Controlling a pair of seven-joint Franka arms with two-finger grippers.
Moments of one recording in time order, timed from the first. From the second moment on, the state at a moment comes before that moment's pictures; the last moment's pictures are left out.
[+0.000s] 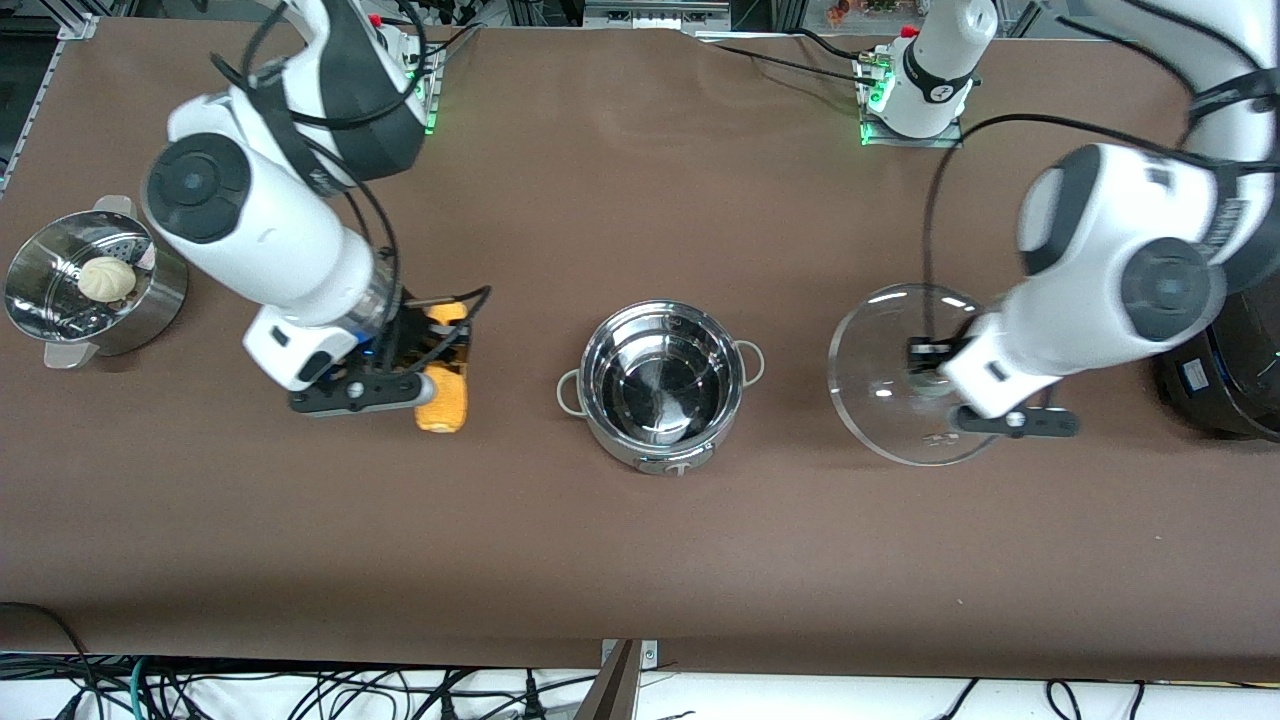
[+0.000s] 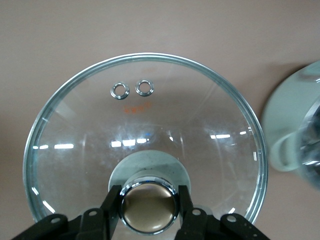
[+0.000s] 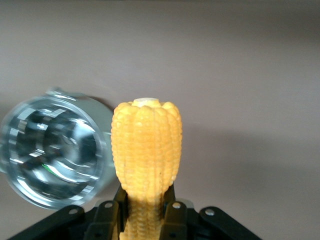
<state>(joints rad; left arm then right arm) -0.13 0.38 -0.02 -1.44 -0.05 1.65 -0.07 0.42 0.52 0.01 -1.15 0.12 1.79 0.35</state>
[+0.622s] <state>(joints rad) 0.10 0.29 -0.02 -1.93 -0.05 2.07 0.23 0.62 0.67 0.02 -1.15 0.14 2.07 0.53</state>
